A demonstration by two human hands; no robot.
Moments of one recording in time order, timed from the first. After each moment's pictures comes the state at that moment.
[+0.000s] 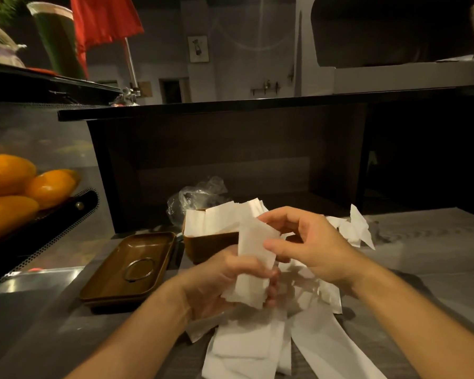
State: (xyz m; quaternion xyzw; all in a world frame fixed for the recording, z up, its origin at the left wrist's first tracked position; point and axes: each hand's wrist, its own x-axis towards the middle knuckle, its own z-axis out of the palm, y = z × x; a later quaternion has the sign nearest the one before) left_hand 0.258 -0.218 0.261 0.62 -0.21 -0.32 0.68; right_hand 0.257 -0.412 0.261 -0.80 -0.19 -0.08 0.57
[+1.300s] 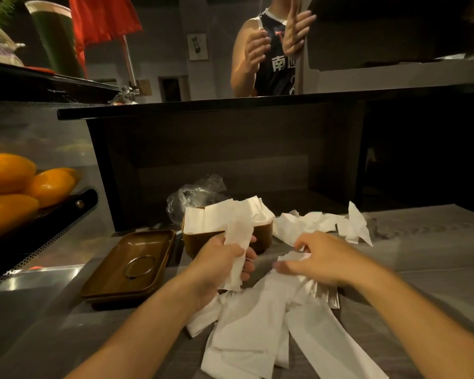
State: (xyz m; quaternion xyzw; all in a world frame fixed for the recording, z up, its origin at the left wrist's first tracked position) left_hand 0.274 -0.224 0.250 0.75 -0.04 -0.12 0.65; right_hand 0.273 -0.438 0.243 -0.98 0.01 0.01 0.21
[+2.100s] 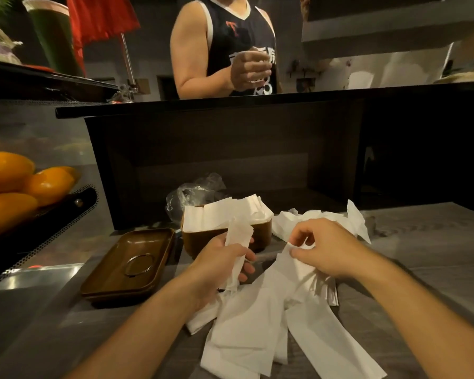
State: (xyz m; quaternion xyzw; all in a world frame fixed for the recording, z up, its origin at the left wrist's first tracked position) left_hand 0.277 -0.230 0.244 0.78 -0.03 -0.10 0.62; right_hand 0.280 -0.449 0.242 -0.95 -0.06 -0.07 0.28
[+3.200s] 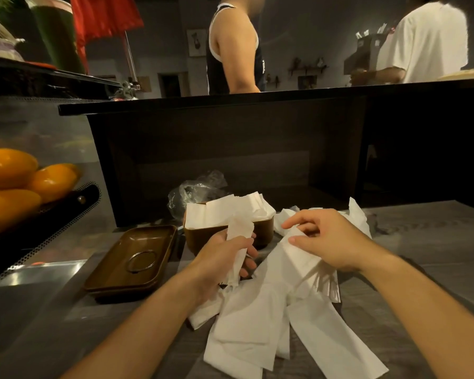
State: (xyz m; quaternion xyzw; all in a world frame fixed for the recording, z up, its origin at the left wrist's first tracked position) left_hand 0.279 -0.223 0.242 0.76 -0.07 -0.11 0.64; right_hand 0.272 -0.446 0.250 -0.89 -0.09 -0.08 0.43
